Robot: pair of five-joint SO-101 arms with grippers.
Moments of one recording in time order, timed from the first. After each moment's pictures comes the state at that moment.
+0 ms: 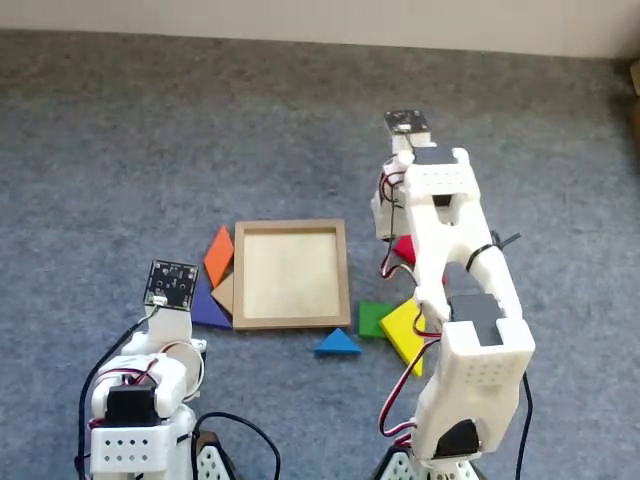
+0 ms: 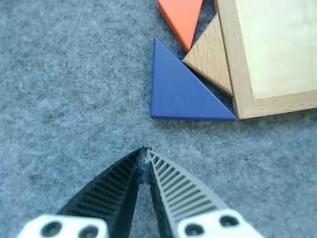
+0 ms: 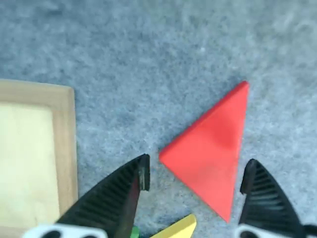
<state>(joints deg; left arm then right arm) -8.1 -101.3 96.0 76.0 -4.1 -12.1 20.7 -3.6 71.6 6.8</state>
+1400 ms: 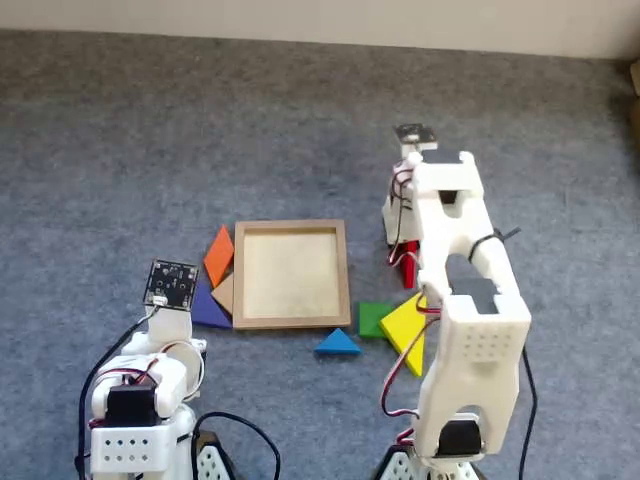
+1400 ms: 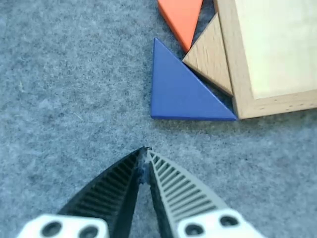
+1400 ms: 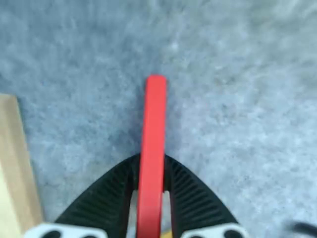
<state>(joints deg) -8.1 -101.3 96.0 76.0 -4.1 -8.5 30.9 -9.7 73.7 9.2</state>
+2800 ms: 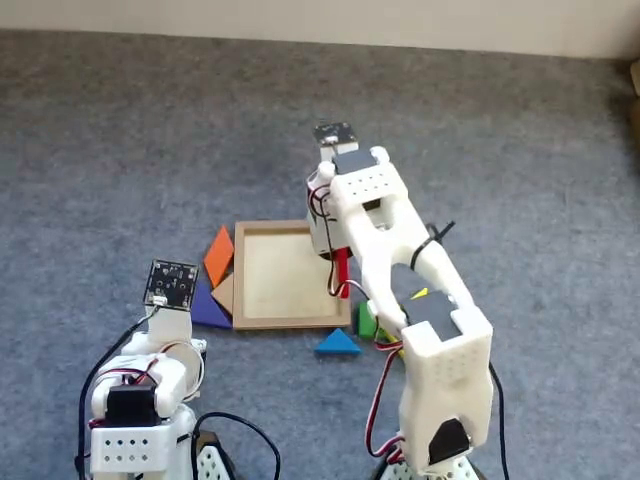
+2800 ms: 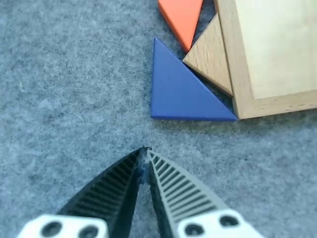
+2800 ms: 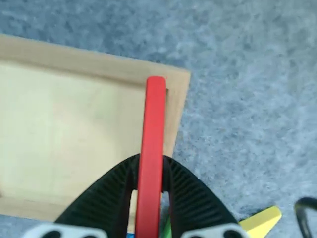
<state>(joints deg) -8.1 -101.3 96.0 76.0 -4.1 -27.6 26.0 -10.2 79.0 -4.2</state>
